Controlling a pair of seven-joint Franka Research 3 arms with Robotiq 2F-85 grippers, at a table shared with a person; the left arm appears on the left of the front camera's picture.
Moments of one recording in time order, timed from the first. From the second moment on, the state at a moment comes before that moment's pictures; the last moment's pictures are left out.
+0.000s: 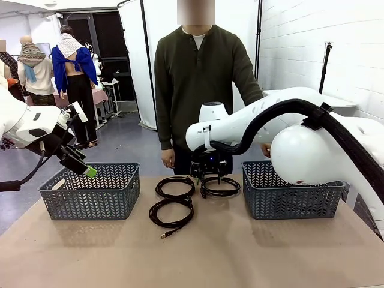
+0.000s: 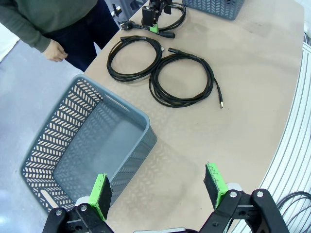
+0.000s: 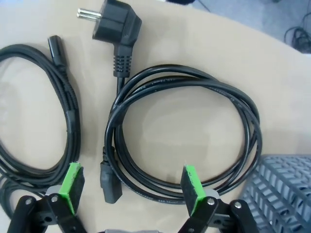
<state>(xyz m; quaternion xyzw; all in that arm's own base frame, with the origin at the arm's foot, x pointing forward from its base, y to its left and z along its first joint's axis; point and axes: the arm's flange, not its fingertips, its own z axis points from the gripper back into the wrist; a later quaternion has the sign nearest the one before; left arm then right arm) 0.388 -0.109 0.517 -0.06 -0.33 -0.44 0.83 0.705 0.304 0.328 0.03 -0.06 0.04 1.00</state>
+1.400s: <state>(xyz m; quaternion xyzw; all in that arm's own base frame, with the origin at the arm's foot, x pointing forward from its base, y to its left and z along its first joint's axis) 0.388 -0.109 0.517 -0.06 -0.33 -0.44 0.83 0.724 0.302 0.304 0.01 -0.05 0.01 1.00</state>
